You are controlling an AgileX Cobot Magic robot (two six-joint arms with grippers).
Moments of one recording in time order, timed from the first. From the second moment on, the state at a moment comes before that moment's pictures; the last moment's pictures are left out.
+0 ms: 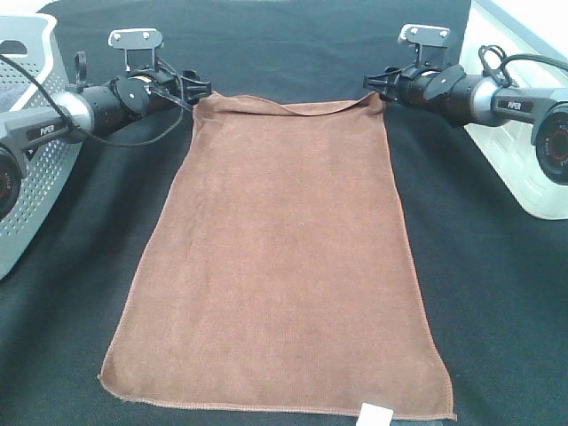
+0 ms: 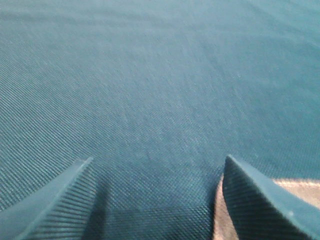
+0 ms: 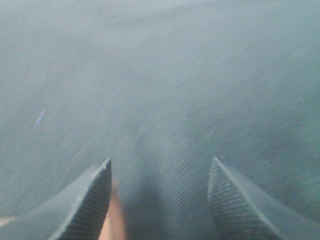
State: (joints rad) left arm -0.17 2.85 -2.37 -0.56 -0.13 0.42; right arm 0.12 2.76 -2.20 0.73 -0.16 -0.61
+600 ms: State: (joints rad) left arm -0.17 2.67 -2.37 -0.54 0.05 0.41; right arm 0.12 2.57 -2.20 0.64 0.10 -0.61
